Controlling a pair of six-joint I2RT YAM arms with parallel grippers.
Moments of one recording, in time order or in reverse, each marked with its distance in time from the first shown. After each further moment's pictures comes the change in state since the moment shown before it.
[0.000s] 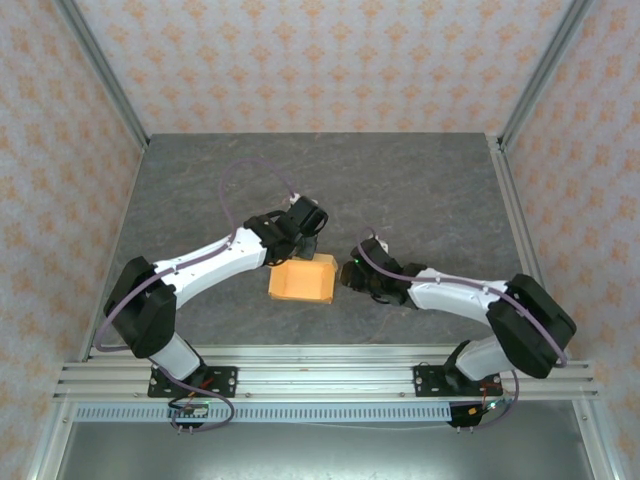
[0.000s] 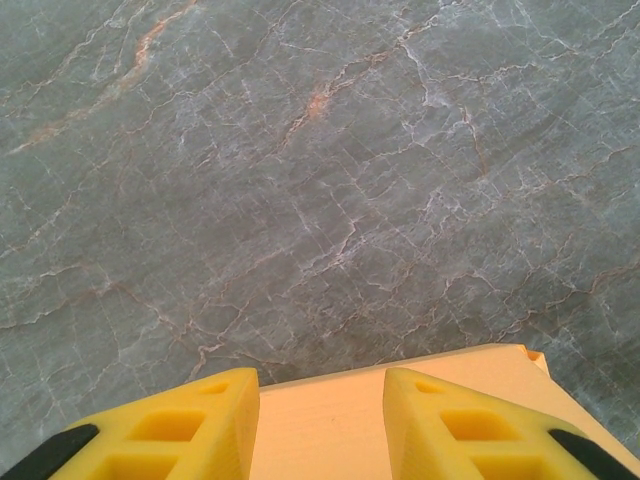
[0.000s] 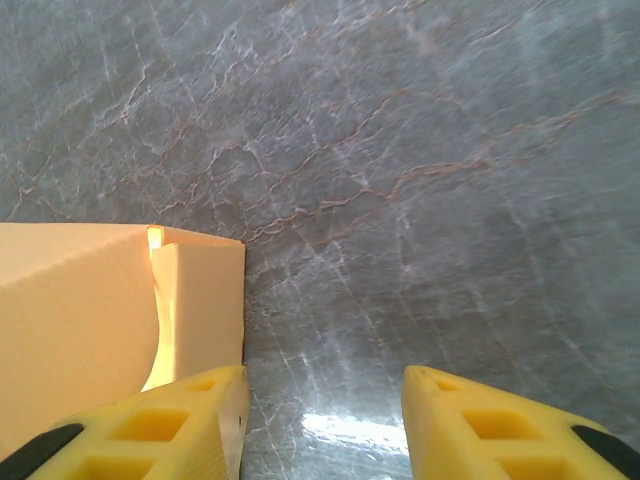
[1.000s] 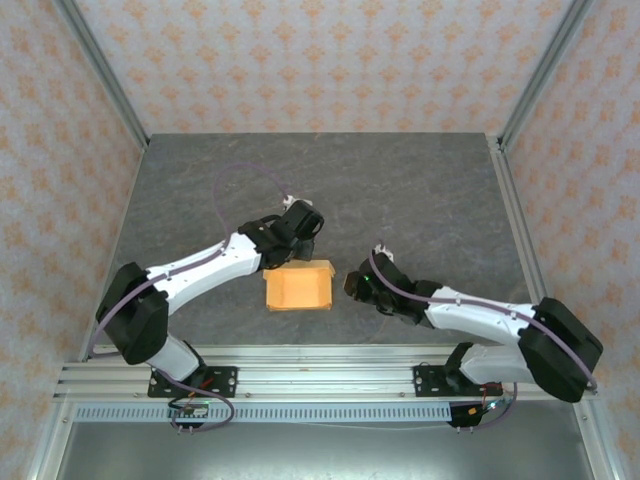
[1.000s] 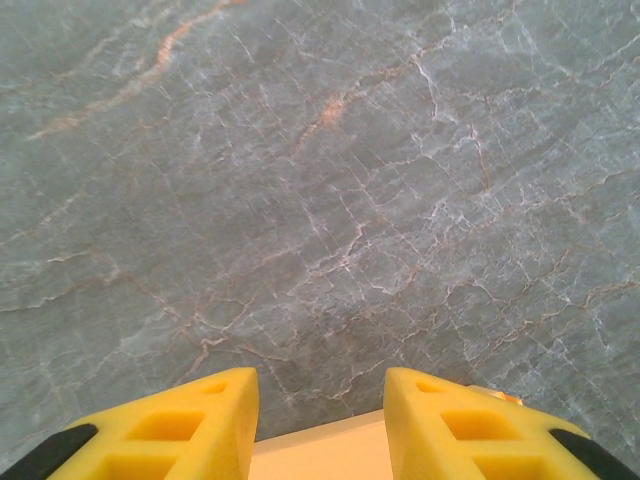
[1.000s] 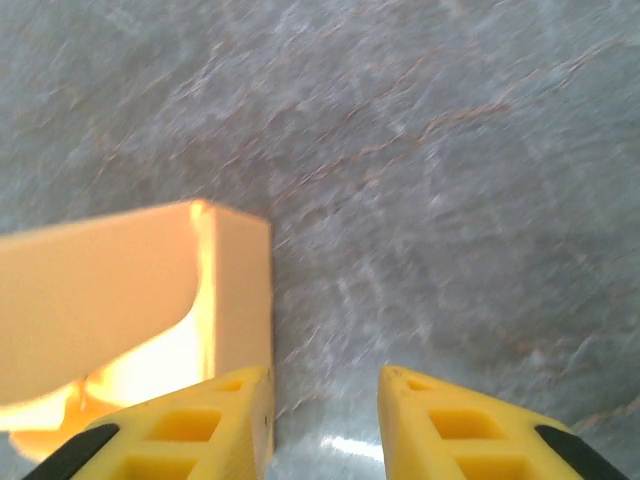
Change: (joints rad) left arm -0.005 -0.068 -0.052 0.031 -0.032 -0.054; right arm 0.103 -0.229 -0.135 0.028 0.053 0.056
